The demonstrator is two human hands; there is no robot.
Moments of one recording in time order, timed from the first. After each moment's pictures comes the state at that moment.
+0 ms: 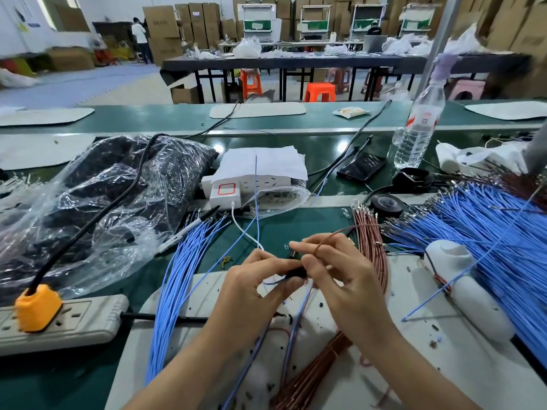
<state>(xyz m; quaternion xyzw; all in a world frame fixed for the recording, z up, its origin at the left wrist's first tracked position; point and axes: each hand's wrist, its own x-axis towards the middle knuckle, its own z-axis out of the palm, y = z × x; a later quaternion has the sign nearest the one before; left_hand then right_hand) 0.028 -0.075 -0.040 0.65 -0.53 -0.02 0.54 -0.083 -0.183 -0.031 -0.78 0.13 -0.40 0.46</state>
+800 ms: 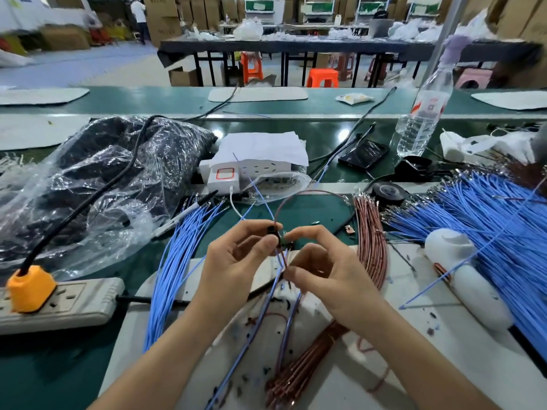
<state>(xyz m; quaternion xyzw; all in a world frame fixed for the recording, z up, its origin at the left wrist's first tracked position) 0.036 -0.077 -0.036 0.55 -0.39 -0.16 0.72 -0.083 -0.183 -0.027 -0.73 0.13 -0.22 0.64</state>
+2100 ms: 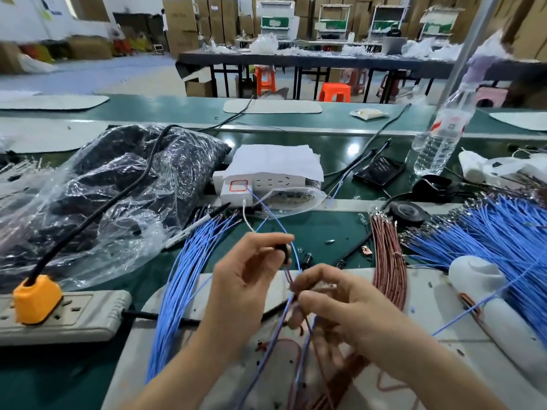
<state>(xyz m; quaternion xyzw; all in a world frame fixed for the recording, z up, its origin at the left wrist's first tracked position) 0.040 -0.075 -0.038 0.59 -0.42 -0.03 0.69 -0.088 -0.187 -0.015 -0.62 0.13 -0.01 0.77</state>
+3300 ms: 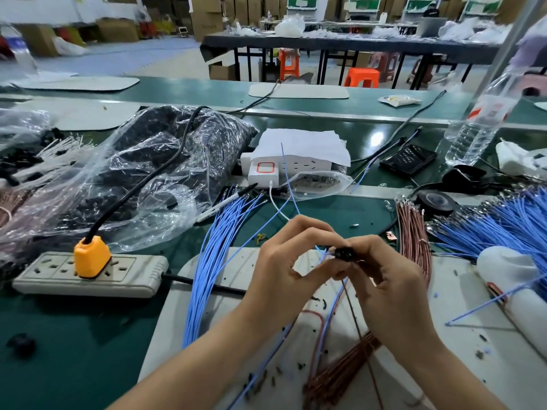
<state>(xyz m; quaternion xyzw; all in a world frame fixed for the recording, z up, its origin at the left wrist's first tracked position) 0.024 -0.072 -0.032 0.59 -0.54 0.04 0.60 -0.084 -0.175 -0.035 -0.82 0.10 -0.41 0.38</state>
